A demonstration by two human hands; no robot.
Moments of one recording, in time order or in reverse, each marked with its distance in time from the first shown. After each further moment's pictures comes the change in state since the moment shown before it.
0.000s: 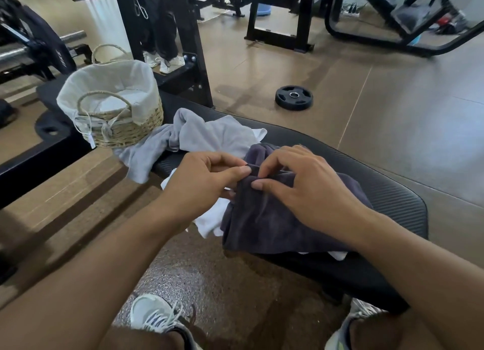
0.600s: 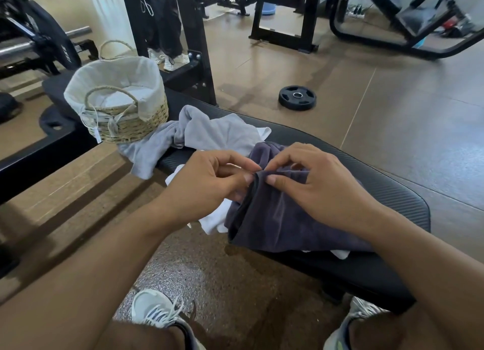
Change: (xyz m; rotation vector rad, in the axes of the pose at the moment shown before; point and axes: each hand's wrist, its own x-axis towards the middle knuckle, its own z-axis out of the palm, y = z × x) left_hand -0.010 0.001 -0.007 0.084 -0.134 0.076; right_hand -0.001 0.001 -0.009 0.076 -0.037 0.057
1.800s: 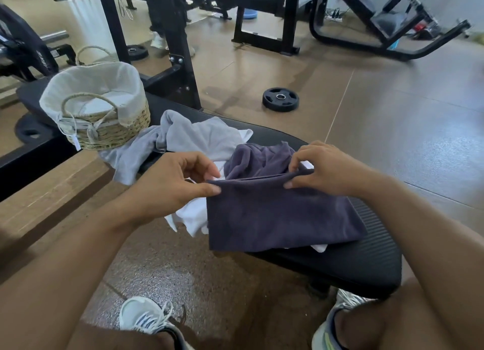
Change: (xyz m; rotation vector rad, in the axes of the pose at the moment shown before) left_hand 0.006 -0.006 -0.026 0.245 -0.023 0.038; right_hand 0.017 0.080 -0.042 -0.364 -0.273 0.122
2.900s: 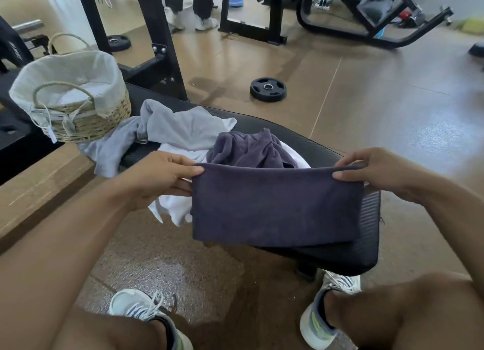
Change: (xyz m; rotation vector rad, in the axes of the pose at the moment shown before) left_hand 0.023 -0.017 0.018 -0.265 -0.022 -0.427; right_hand -0.085 0.068 -0.019 0.667 0.000 0.582
